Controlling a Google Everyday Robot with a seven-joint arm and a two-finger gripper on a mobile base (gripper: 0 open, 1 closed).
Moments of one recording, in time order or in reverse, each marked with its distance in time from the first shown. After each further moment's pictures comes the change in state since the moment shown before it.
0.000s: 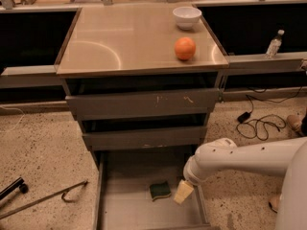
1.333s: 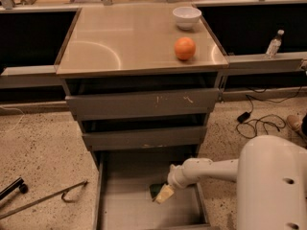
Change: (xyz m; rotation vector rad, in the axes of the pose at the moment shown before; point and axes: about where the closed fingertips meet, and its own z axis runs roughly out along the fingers) arm -0.033 -0.024 0.177 -0.058 -0.224 0.021
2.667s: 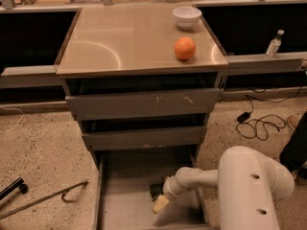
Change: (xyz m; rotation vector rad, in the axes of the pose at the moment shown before) arm 0.041 0.016 0.096 -0.099 0.032 0.043
